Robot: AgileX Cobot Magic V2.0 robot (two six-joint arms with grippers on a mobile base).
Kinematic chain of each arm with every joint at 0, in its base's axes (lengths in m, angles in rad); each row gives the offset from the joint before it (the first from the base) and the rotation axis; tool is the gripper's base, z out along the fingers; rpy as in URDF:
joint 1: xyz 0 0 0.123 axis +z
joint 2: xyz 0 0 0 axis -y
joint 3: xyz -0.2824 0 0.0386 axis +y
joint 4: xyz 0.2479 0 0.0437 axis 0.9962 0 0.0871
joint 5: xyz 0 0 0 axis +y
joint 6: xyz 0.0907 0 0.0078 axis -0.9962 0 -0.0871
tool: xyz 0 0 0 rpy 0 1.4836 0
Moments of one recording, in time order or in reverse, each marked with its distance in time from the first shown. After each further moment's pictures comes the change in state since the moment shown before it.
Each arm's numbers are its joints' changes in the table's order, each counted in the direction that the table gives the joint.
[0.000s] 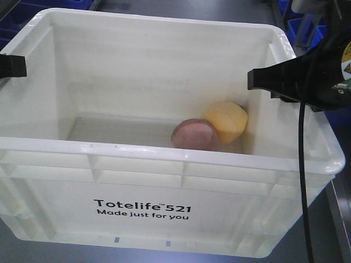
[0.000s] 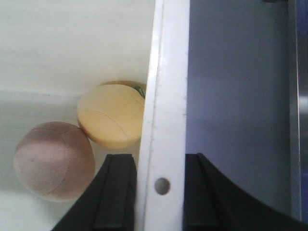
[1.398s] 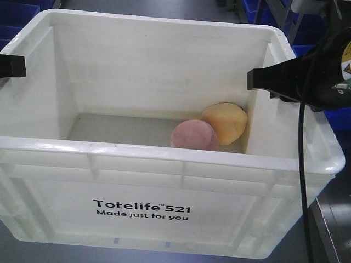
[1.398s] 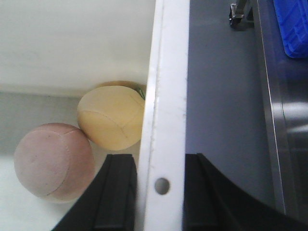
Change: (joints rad) left arm 0.000 0.000 0.000 0.000 0.000 0.000; right arm 0.000 0.000 0.000 0.000 0.001 0.000
